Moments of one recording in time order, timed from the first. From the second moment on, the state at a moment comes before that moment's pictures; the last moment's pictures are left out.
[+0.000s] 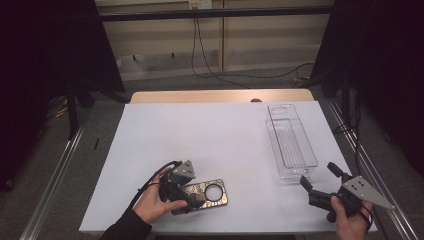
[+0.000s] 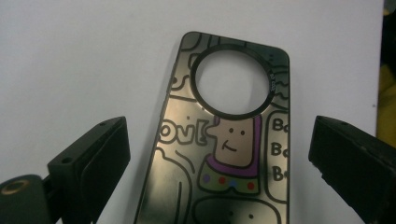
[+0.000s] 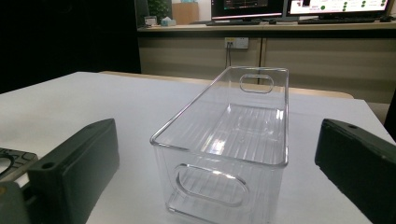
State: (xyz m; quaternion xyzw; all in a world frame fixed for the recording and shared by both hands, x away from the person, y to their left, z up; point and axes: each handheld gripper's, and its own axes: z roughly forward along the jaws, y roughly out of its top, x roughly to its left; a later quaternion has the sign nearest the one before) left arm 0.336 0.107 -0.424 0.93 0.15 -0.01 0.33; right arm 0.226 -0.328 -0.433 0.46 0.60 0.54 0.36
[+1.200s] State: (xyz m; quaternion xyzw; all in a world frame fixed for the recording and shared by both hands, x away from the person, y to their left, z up) left arm 0.329 0.099 -0.441 0.96 0.09 0.00 0.27; right arm 0.225 -0.328 -0.433 0.46 0.61 0.54 0.36
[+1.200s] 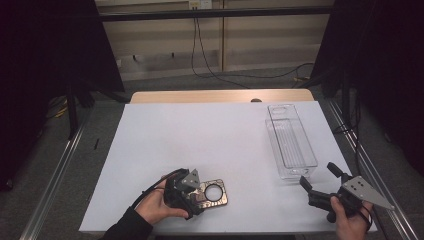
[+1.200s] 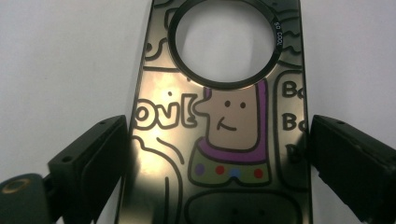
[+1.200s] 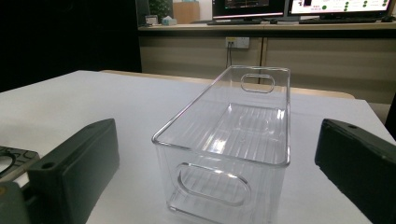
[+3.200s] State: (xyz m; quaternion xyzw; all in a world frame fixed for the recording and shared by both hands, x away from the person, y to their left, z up) left arm 0.330 0.123 -0.425 0.87 0.17 0.03 0.46; right arm 0.224 -0.329 -0.433 0.46 0.60 0.54 0.36
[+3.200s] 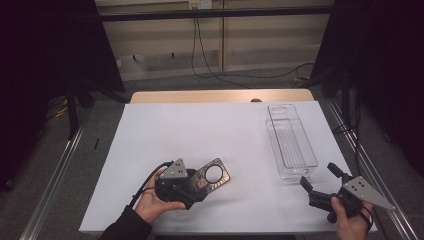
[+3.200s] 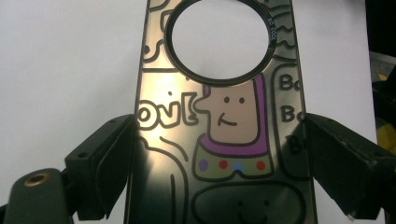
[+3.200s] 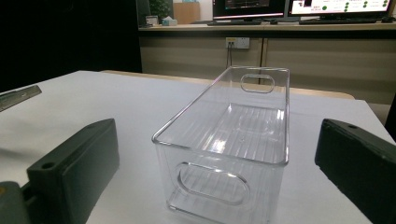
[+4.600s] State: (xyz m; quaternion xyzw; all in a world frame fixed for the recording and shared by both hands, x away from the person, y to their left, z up) left arm 0.330 0.130 -0.406 0.78 0.15 0.03 0.61; right arm 0.223 -0.320 -0.422 0.43 0.62 0.57 0.33
